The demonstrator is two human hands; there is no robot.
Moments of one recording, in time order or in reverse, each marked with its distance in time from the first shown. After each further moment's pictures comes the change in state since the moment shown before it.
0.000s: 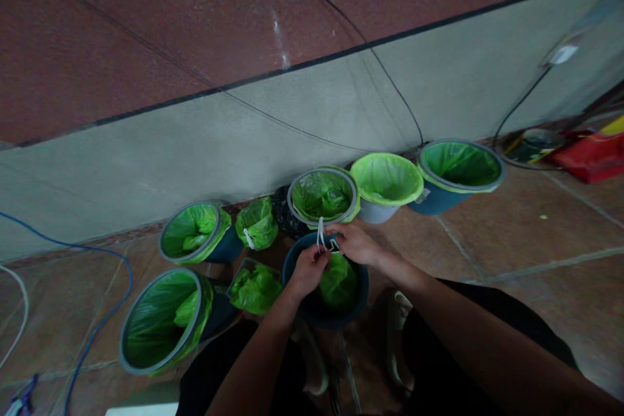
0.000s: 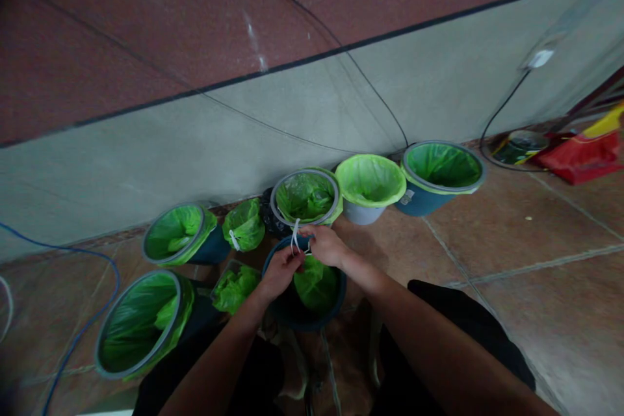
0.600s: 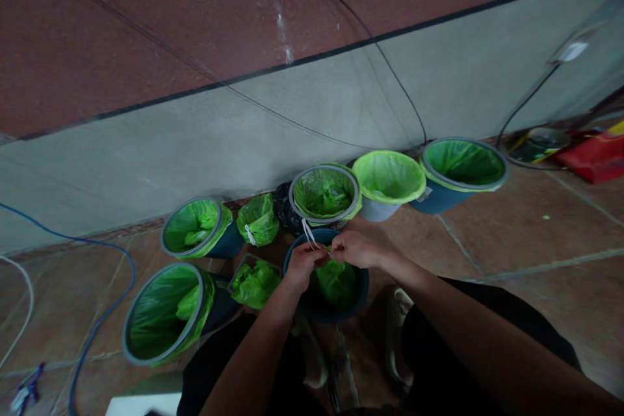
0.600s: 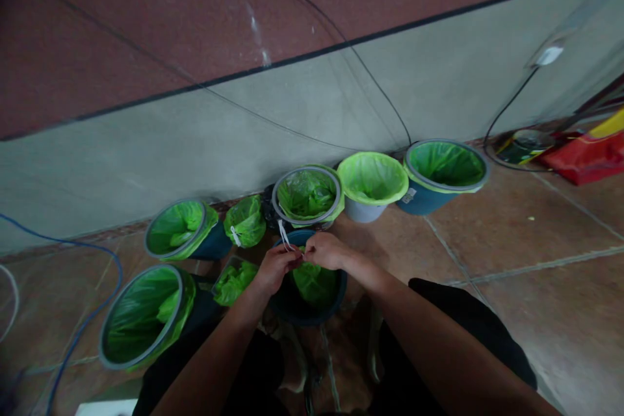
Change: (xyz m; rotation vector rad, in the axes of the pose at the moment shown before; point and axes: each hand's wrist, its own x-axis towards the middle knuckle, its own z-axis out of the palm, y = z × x) left_hand -0.006 0.004 -0.004 -0.331 0.153 -0.232; right_hand -0.010 -0.005 -0.003 -0.263 -0.259 0.052
